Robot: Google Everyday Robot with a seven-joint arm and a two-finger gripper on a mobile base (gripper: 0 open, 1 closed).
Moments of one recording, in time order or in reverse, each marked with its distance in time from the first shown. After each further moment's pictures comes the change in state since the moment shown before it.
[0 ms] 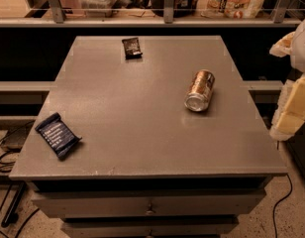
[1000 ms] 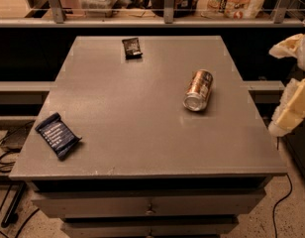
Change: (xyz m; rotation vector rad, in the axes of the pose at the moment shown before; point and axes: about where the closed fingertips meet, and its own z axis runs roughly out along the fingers) arm 0.001 -0.012 0.011 -0.021 -0.178 0.014
